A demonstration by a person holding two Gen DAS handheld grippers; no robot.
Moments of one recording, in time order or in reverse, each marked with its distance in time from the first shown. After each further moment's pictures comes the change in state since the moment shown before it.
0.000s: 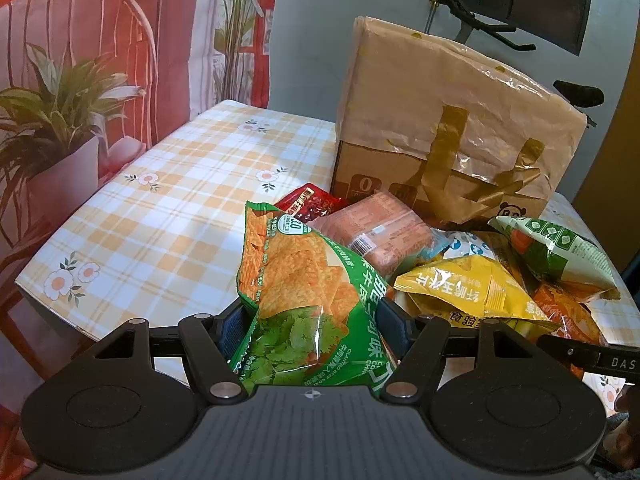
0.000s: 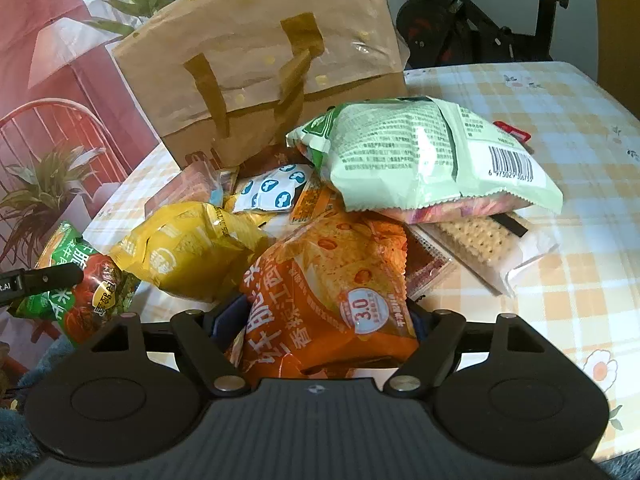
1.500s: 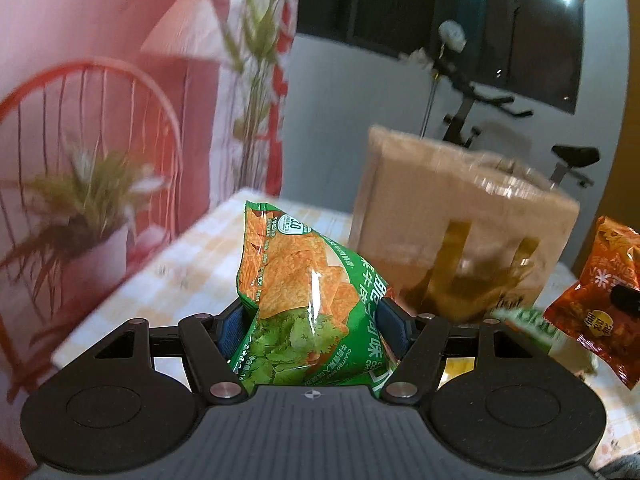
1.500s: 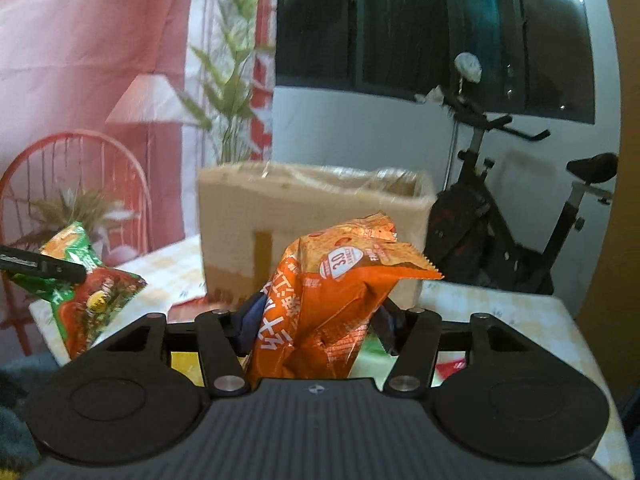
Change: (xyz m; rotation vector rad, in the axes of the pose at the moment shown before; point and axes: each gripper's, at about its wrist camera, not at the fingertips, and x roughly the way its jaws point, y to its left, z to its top) left arm -0.046 0.010 0.044 0.004 -0.250 0.027; right arm -0.090 0.044 0.037 -0.395 -0.466 -0.056
